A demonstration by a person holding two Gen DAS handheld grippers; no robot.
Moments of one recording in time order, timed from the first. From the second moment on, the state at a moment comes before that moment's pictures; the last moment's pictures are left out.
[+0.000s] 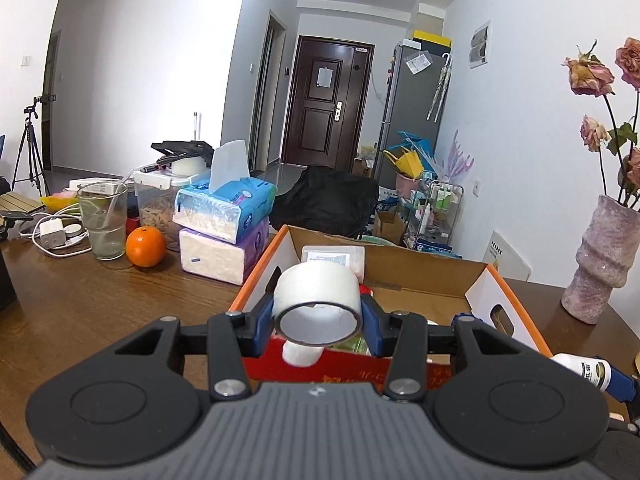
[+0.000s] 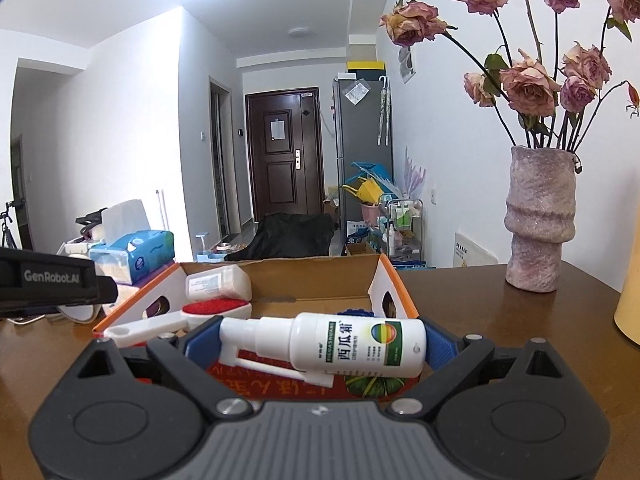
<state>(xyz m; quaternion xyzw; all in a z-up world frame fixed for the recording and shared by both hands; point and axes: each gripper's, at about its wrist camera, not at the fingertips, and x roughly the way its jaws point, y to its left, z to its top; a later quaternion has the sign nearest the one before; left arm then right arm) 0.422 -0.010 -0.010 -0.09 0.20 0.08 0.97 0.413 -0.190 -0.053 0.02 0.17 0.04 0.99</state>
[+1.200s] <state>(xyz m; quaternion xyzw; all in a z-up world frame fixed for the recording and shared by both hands) 0.517 -0.015 -0.019 -0.07 0.21 0.08 0.97 0.511 -0.187 -0.059 0.02 0.17 0.03 0.99</state>
